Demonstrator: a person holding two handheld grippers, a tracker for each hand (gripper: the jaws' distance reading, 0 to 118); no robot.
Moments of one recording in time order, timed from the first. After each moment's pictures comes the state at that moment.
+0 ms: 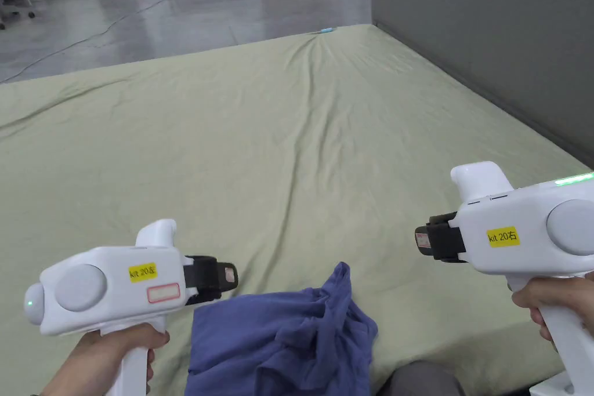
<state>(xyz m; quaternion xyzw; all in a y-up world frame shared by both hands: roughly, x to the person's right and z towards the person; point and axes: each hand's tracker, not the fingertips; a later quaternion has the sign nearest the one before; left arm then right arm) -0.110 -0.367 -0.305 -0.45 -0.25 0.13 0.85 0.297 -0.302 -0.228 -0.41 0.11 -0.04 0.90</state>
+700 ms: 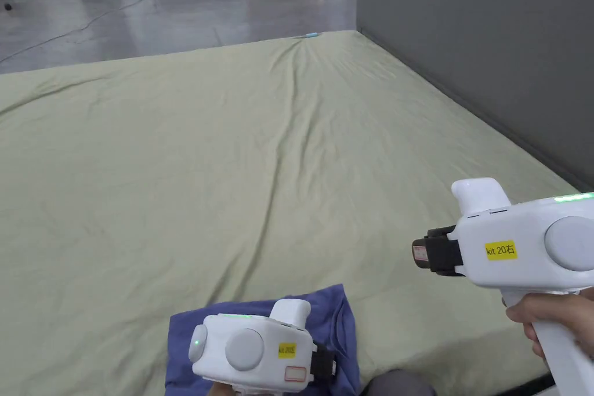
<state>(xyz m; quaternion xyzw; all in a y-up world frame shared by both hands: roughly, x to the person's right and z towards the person) 0.043 -0.477 -0.287 -0.55 -0.38 0.06 0.74 0.318 -0.307 -0.221 -0.42 0.09 -0.06 0.90</state>
